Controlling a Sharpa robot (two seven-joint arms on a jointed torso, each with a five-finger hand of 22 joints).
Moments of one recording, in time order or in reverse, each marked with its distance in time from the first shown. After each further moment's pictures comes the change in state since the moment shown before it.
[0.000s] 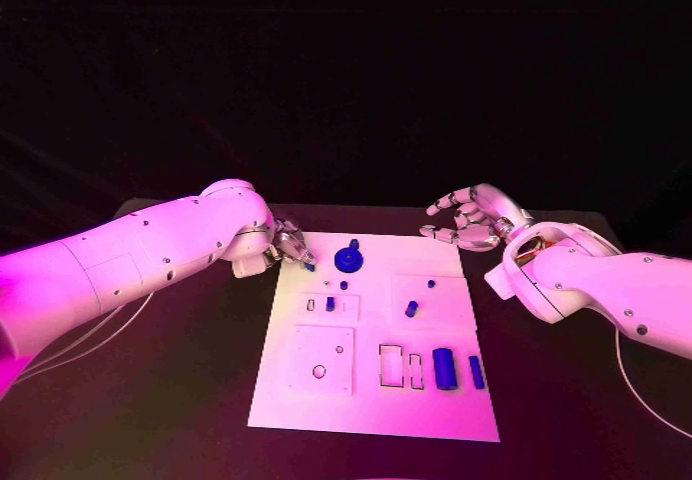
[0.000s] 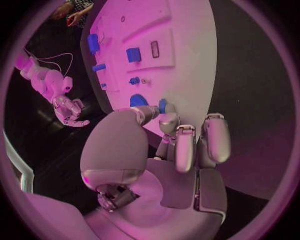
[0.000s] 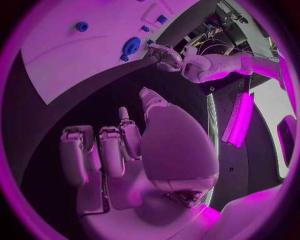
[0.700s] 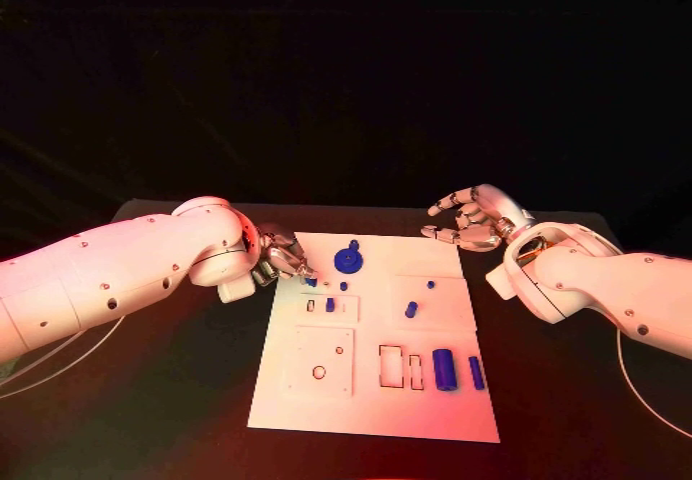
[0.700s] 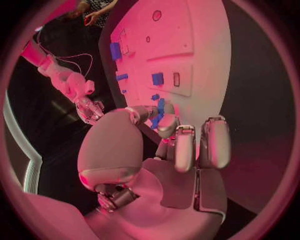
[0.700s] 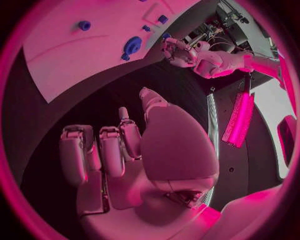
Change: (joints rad) left arm -0.019 -0.199 0.000 0.313 0.094 -0.095 0.032; left_hand -0.067 -0.038 0.045 -0.034 0.106 0.026 -0.007 0.017 0.062 0.046 -0.018 0.030 0.047 -0.004 -0.011 0.004 0.000 0.000 0.029 -0.014 0.030 0.026; right arm 0.000 -0.006 0.000 -0.003 0.000 0.000 0.000; right_hand 0.000 0.000 0.003 -0.003 0.007 0.000 0.000 0.000 -0.002 -0.016 -0.001 -0.021 0.000 0.000 0.000 -0.016 0.000 0.000 0.000 0.000 -0.037 0.000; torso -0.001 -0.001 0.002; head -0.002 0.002
